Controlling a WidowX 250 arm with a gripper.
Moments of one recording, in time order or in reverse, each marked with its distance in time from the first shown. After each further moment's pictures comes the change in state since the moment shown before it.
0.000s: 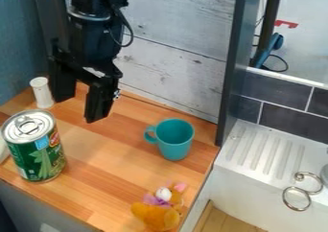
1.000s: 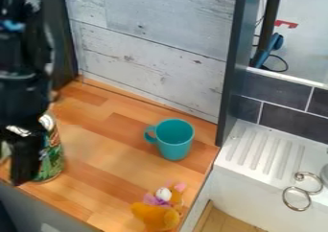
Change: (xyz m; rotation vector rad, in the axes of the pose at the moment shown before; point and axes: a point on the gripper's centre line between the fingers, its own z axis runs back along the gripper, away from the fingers) arm -0.084 0.021 -0.060 -0.094 0.186 0.120
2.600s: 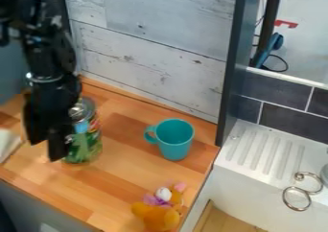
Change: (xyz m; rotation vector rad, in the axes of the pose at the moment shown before) arm 0.106 0.025 -0.017 0.003 -0.197 -0.244
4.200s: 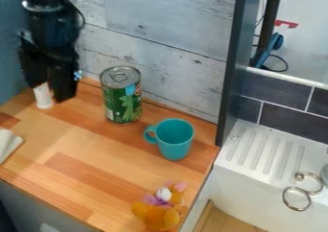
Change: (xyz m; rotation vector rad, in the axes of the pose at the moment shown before) arm -0.001 0.007 0.085 0.059 -0.078 0.145
